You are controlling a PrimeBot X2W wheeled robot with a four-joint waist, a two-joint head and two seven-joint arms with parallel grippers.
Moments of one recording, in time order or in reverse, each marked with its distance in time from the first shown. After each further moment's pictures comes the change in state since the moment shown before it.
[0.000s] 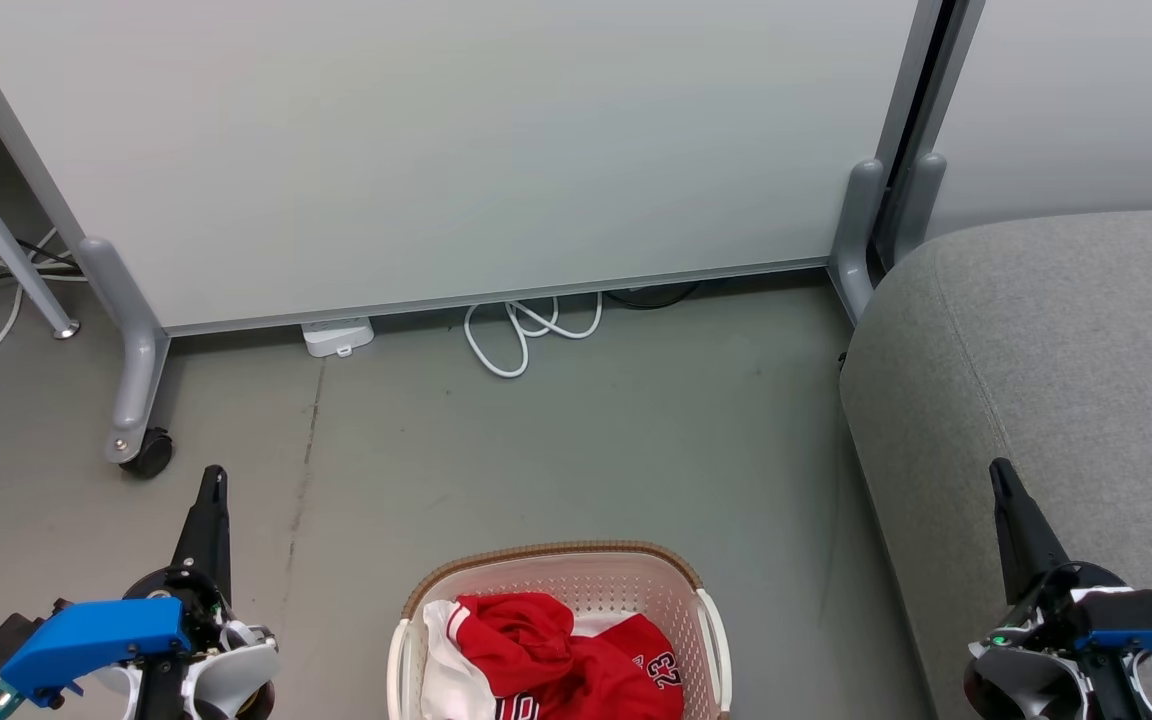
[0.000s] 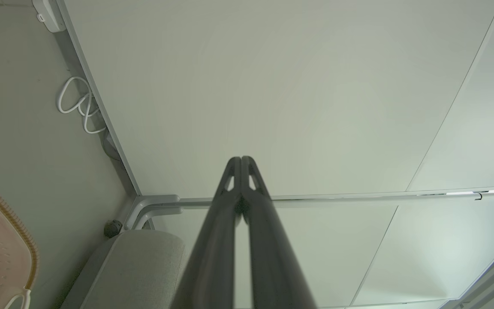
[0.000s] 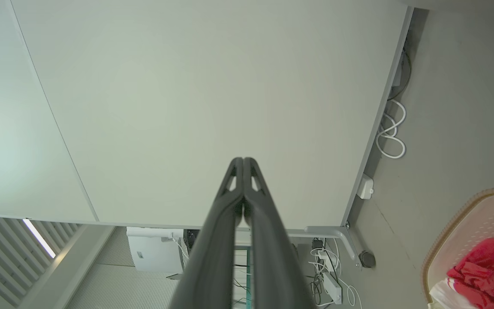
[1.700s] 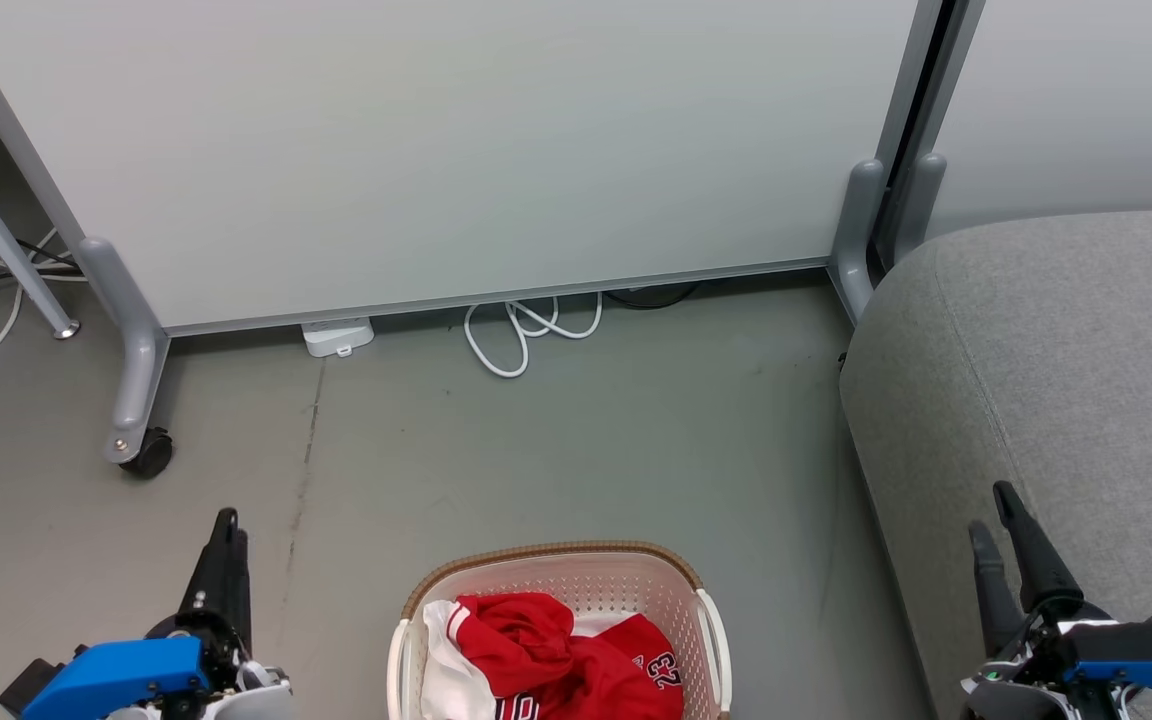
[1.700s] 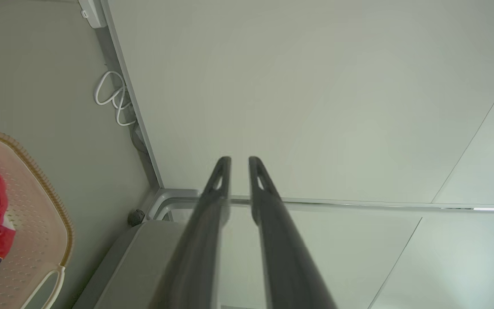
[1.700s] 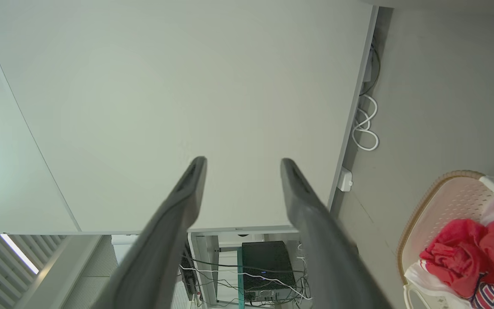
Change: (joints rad) left arm 0.046 -0.009 -0.005 0.041 0.001 0.000 -0.007; right arm 0.037 0.006 0.005 0.038 0.000 -0.002 -0.005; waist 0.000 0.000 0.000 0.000
